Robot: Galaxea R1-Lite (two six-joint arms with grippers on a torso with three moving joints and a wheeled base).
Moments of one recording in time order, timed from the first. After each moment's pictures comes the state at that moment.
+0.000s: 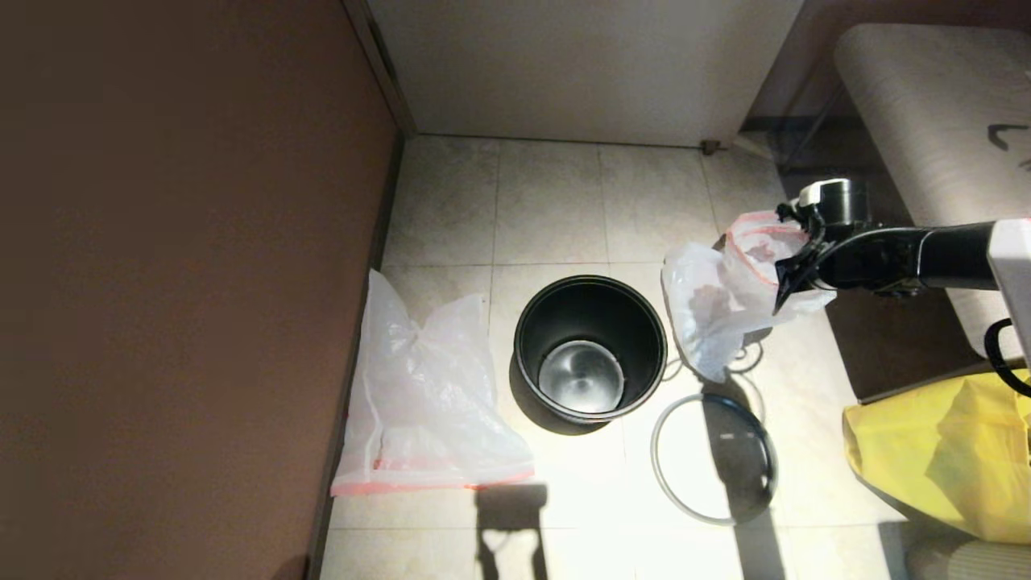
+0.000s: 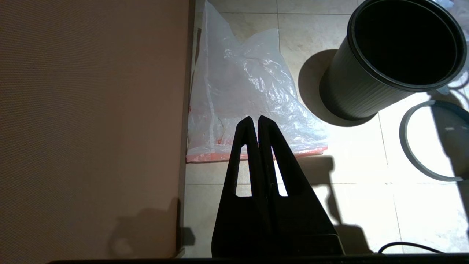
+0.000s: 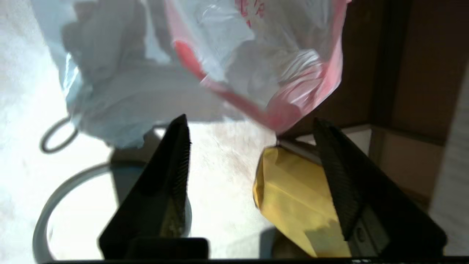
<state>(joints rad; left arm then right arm) 0.01 0.00 -0.01 0.00 0.00 -0.02 0.04 2.29 -1.93 0.10 -0.48 -0.17</state>
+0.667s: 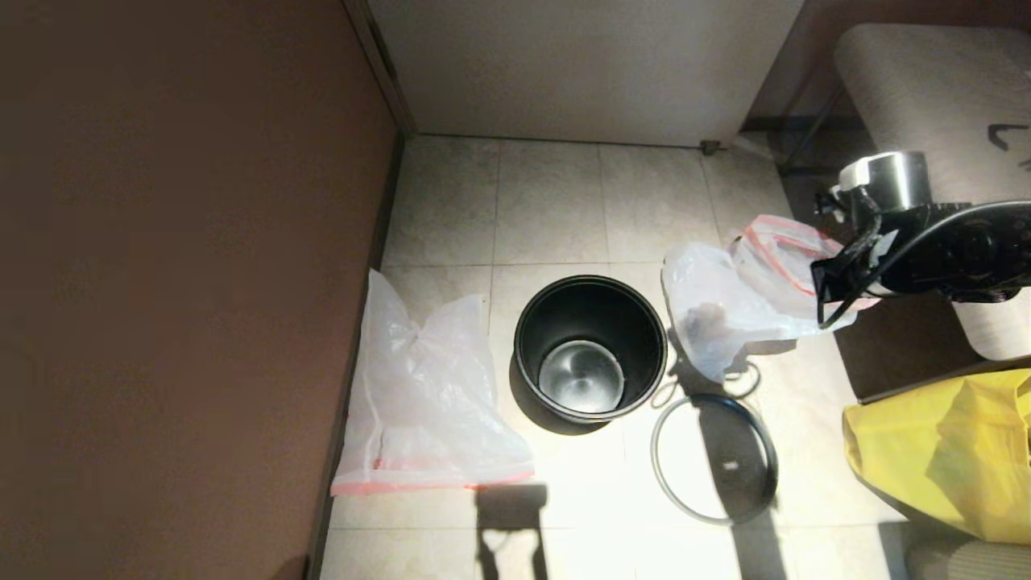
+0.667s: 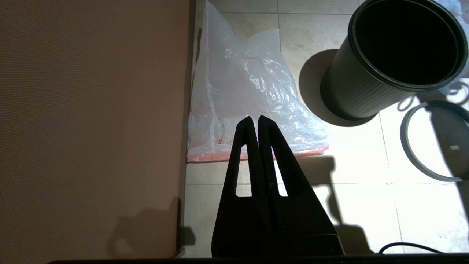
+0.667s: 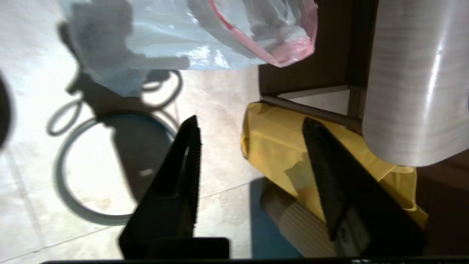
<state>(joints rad) 0.01 0.00 -0.01 0.00 0.00 -0.02 0.12 1.93 -1.52 0.13 -0.57 -0.07</state>
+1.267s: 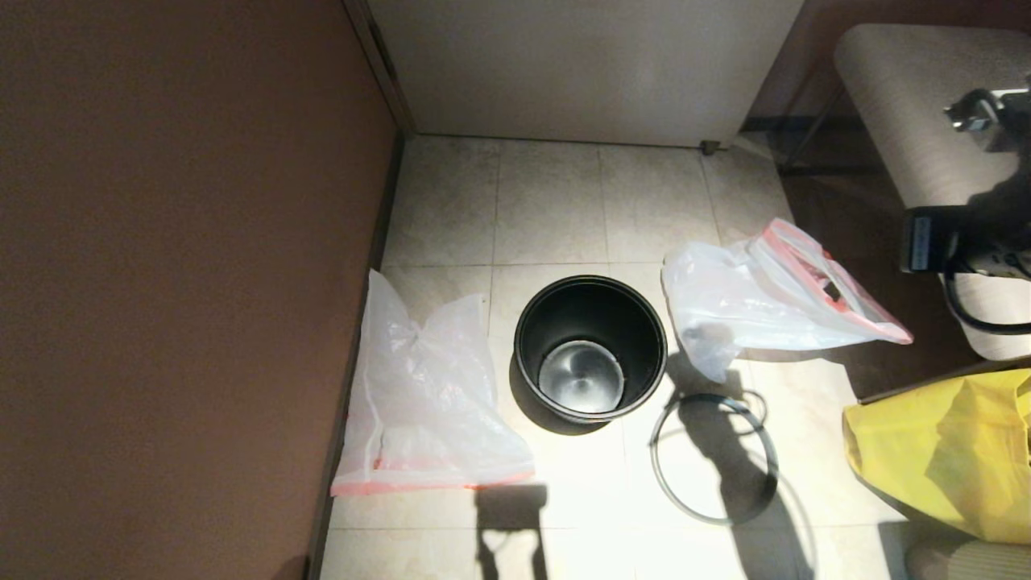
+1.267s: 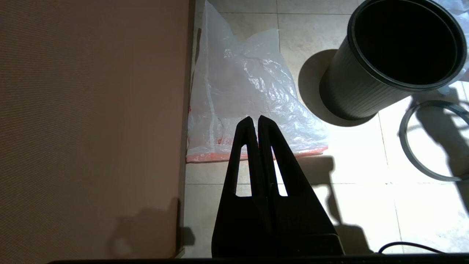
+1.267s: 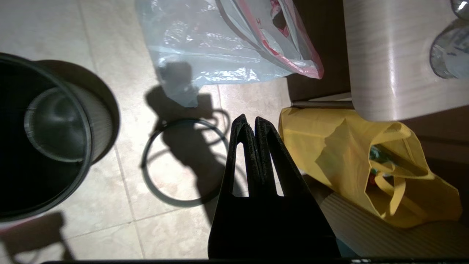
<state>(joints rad) 0.01 0.00 -0.01 0.00 0.00 -0.02 0.23 1.49 -1.33 0.25 -0.52 0.12</state>
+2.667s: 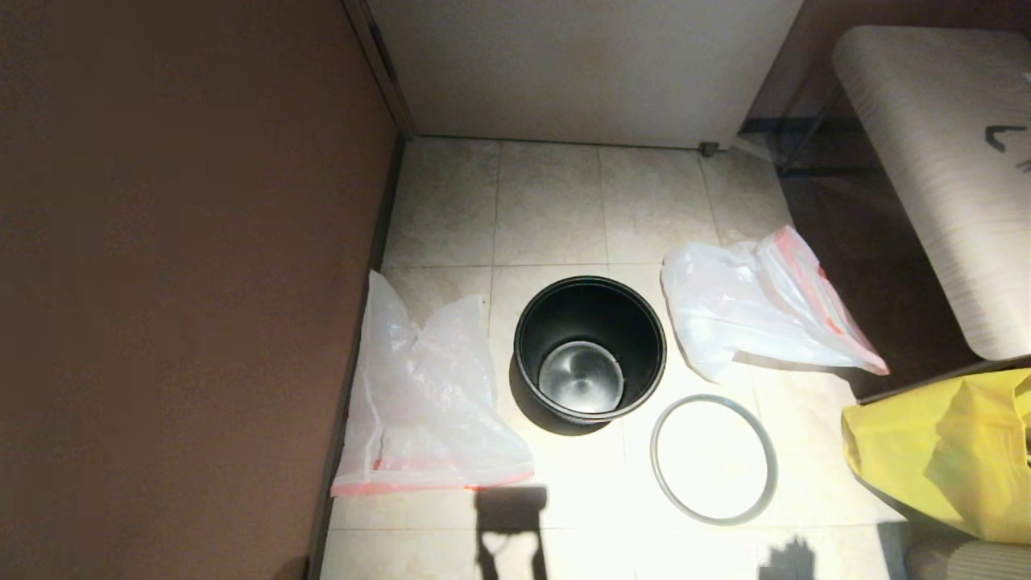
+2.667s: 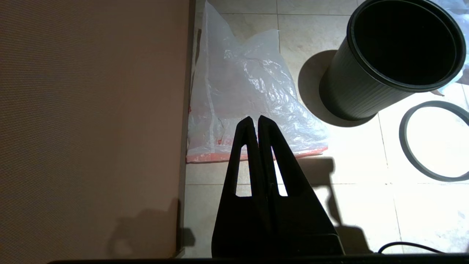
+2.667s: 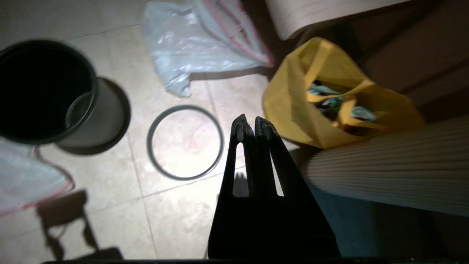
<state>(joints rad) 0.01 0.00 -0.01 0.00 0.00 -0.02 0.04 0.28 -0.63 0.44 -0.33 0.13</state>
